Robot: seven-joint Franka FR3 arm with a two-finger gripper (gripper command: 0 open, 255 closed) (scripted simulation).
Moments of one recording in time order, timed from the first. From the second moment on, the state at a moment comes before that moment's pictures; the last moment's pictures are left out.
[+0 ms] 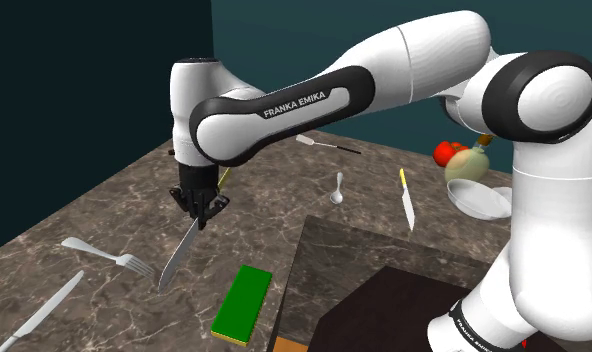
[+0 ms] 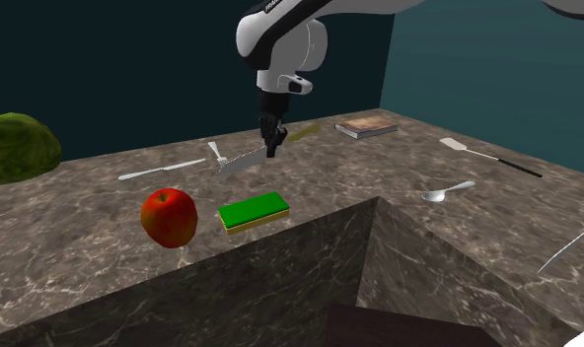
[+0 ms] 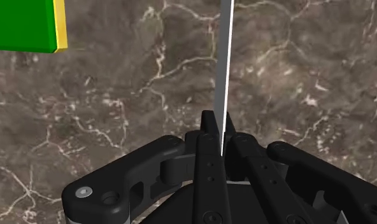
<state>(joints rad) 0.24 0.47 0.52 -1.63 -0.13 2.07 1.66</state>
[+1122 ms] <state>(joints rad) 0.18 0.41 0.53 -1.53 -0.09 1.90 1.60</state>
